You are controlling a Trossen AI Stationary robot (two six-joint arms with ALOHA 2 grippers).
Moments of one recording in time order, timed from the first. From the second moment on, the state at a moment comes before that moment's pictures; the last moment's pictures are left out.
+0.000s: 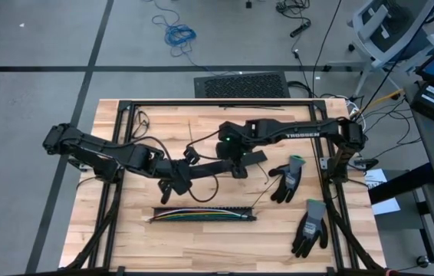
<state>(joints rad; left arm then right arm) -0.25 1.38 1.22 -0.84 -0.28 0.79 -0.12 1.79 1.48 -0.71 -0.27 -0.22</state>
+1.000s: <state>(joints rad) -0.28 1.38 1.22 -0.82 -0.36 0.79 -0.15 1.88 1.48 -0.78 -0.31 -0.31</state>
